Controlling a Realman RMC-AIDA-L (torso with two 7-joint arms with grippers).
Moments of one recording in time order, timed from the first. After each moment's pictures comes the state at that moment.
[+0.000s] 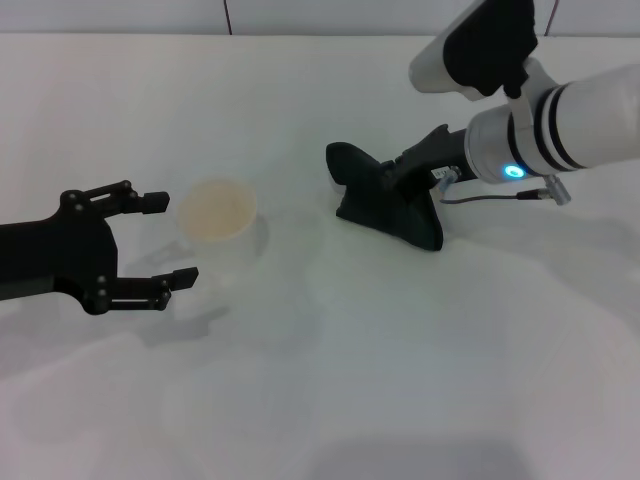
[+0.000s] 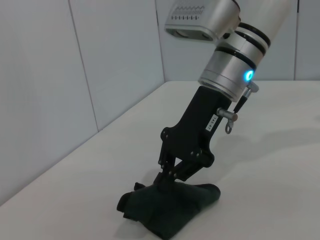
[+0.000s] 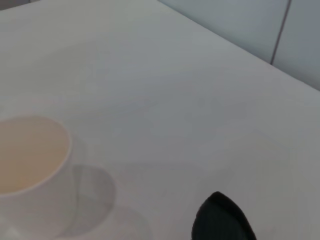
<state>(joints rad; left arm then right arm) -0.33 -2.08 0.79 1.00 1.97 1.67 -1.21 0.67 2.02 -1.75 -1.03 -2.23 -0.78 2.50</state>
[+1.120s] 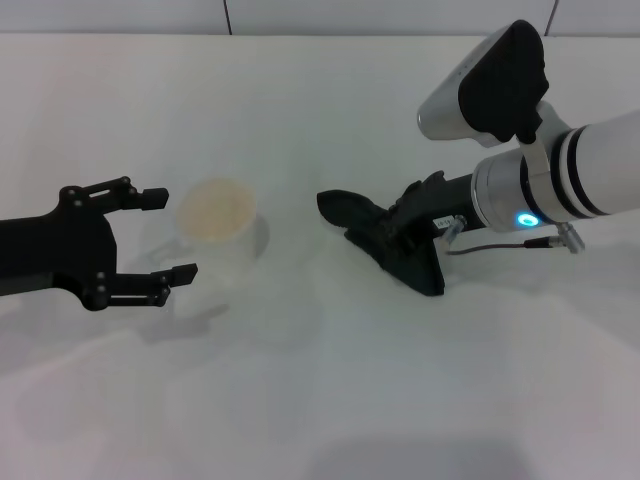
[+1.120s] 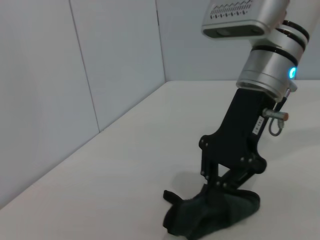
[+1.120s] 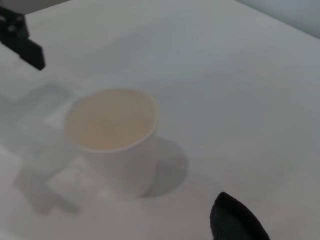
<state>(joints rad) -0.34 -2.08 0.78 1.01 1.98 1.67 -1.21 0.52 2.02 -1.79 -1.24 -2.22 -0.92 2.50</state>
